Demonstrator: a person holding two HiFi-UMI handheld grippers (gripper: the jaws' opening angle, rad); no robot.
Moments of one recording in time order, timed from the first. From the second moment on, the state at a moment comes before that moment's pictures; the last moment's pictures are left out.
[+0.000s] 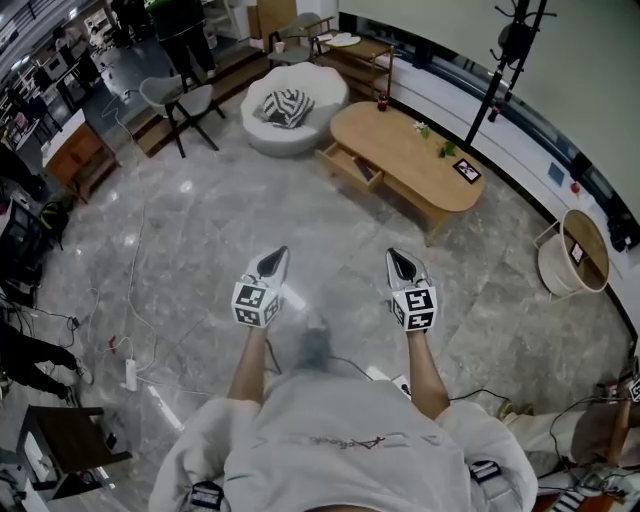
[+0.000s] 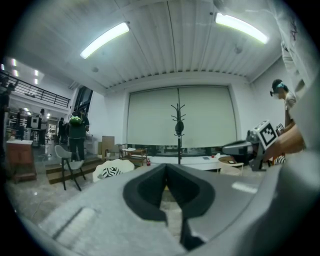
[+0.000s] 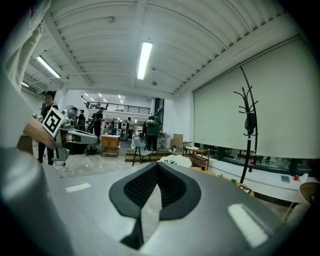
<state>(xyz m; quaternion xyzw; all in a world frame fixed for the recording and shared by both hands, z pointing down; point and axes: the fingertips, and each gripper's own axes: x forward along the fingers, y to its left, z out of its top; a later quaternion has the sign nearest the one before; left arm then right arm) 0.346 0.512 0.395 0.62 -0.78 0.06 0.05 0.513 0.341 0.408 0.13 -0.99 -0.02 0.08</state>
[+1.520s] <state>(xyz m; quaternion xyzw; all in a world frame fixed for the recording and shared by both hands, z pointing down) 0.021 0.337 0.387 0.66 -0.75 0.04 0.06 0.194 0.176 0.385 0.16 -0.98 -0.02 0.09</state>
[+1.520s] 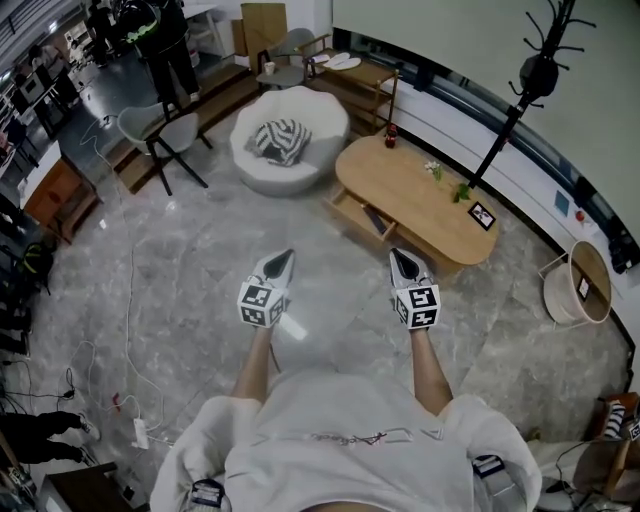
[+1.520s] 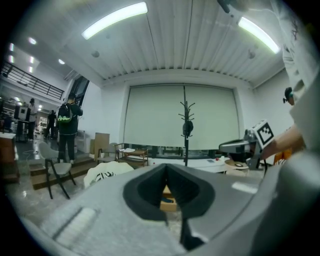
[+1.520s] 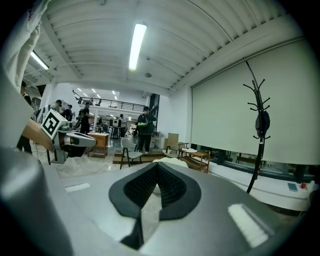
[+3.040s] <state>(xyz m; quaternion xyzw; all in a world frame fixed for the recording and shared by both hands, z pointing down) -0.034 0.243 0.417 0.68 -0.73 0.05 0.07 0.143 0.100 0.427 0.18 -0.98 0.00 0.10</state>
